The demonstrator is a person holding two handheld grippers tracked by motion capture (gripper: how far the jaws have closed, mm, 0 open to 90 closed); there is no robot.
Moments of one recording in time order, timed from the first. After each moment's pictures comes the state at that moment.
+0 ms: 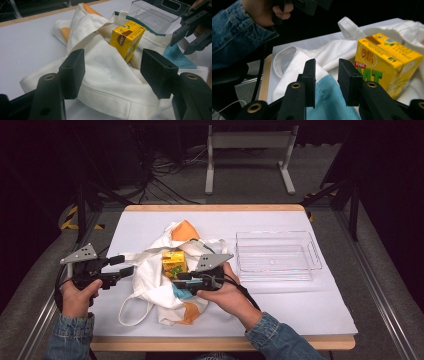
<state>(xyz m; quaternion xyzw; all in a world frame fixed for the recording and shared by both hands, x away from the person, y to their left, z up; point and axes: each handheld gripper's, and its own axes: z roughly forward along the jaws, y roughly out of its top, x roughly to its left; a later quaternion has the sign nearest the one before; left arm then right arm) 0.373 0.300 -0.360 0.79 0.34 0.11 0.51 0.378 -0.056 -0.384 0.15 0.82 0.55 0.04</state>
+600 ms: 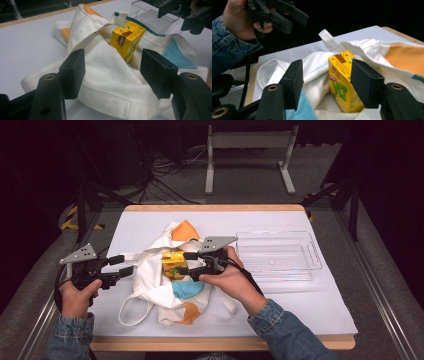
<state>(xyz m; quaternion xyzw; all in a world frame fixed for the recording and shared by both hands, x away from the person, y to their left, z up) 0.373 0.301 -0.360 0.78 0.34 0.12 0.51 0.409 -0.063 -0.354 0.17 0.82 0.55 0.06</state>
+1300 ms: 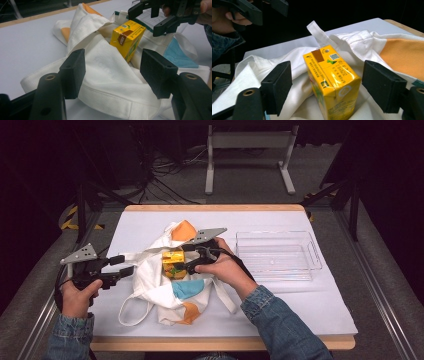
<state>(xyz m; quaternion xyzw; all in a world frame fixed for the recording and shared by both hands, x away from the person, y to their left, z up) 0.373 0.300 -0.361 0.79 0.34 0.12 0.51 0.455 -0.047 -0.381 0.17 0.83 0.53 0.04</state>
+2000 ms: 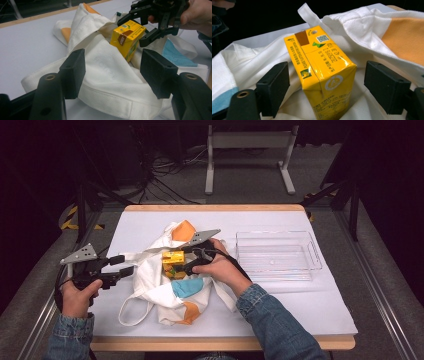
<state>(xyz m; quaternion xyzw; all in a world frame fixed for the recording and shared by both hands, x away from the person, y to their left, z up) 0.373 0.300 -0.361 0.79 0.34 0.12 0.50 0.469 -0.038 -0.404 0.17 0.85 0.50 0.04</state>
